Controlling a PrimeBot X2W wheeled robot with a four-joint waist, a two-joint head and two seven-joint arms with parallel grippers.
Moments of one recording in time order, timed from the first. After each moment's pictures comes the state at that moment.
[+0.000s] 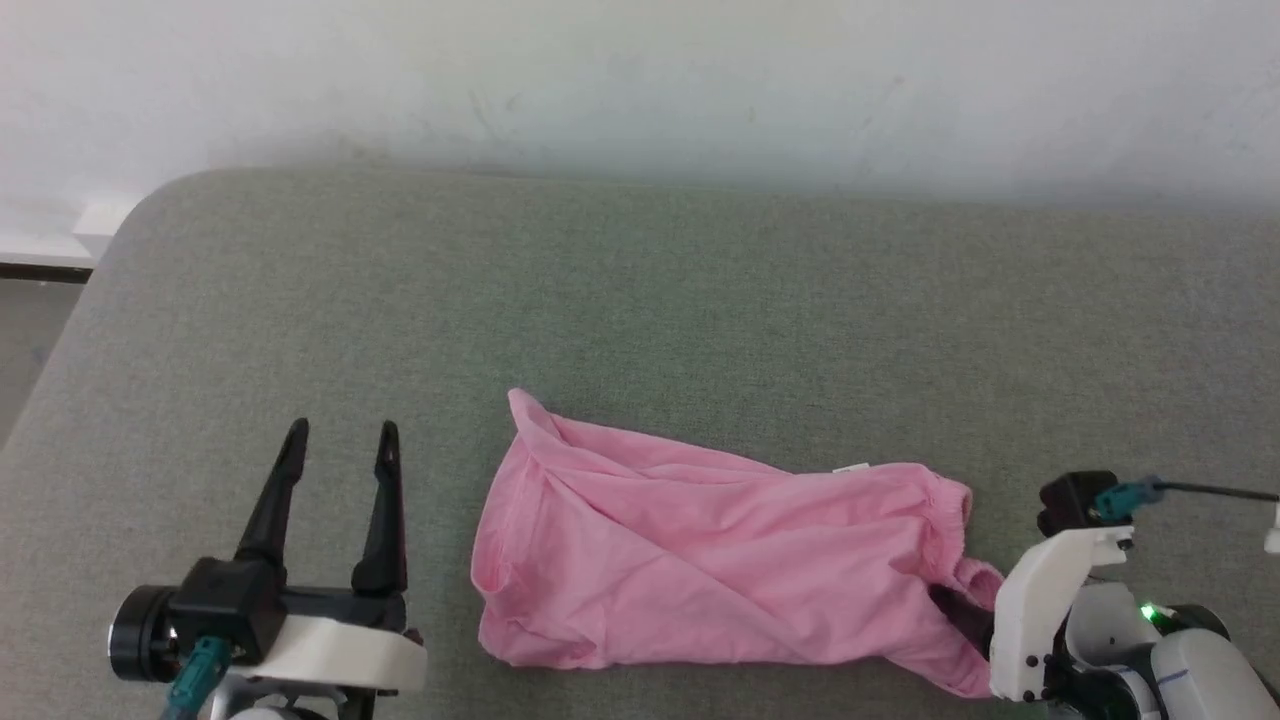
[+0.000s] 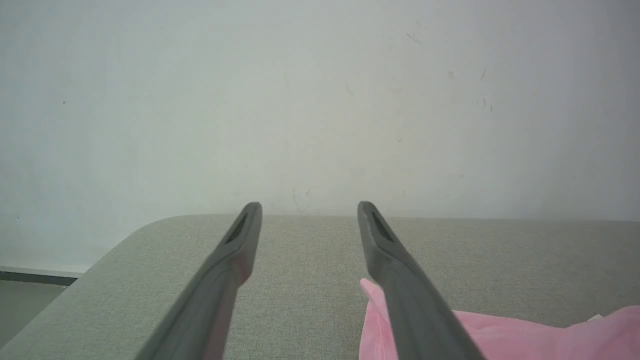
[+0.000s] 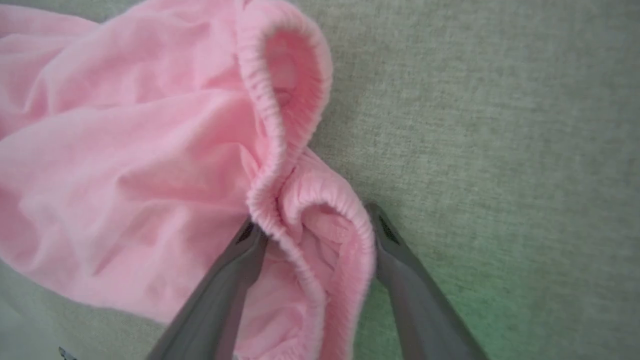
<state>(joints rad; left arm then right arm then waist) 0.02 0.27 -0.16 -0.10 -0.27 0.11 -0.26 -0.11 -0.18 0.07 0.29 0.45 0.13 0.66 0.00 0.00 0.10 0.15</state>
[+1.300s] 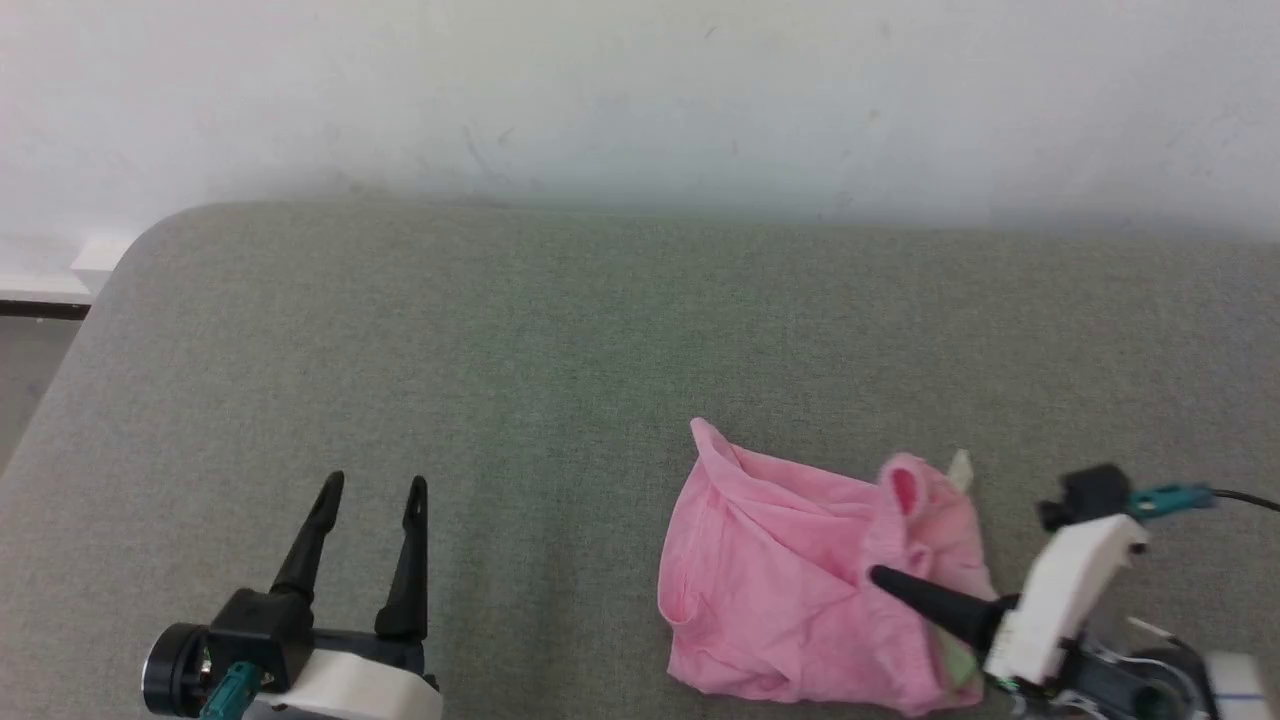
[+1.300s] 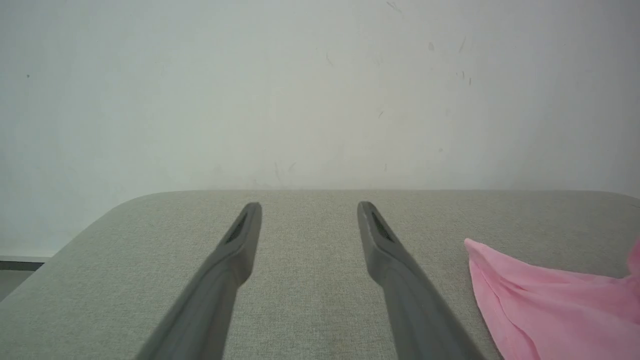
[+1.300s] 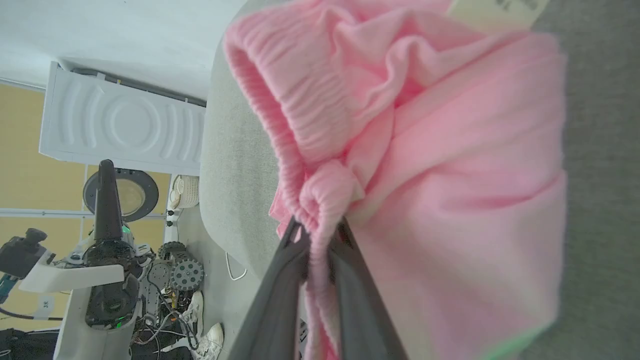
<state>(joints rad) 0.07 0.19 -0.10 0.00 -0.19 -0.01 -0.26 -0.04 -0.07 -0.09 0.07 0.95 0.13 0.92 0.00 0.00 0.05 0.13</state>
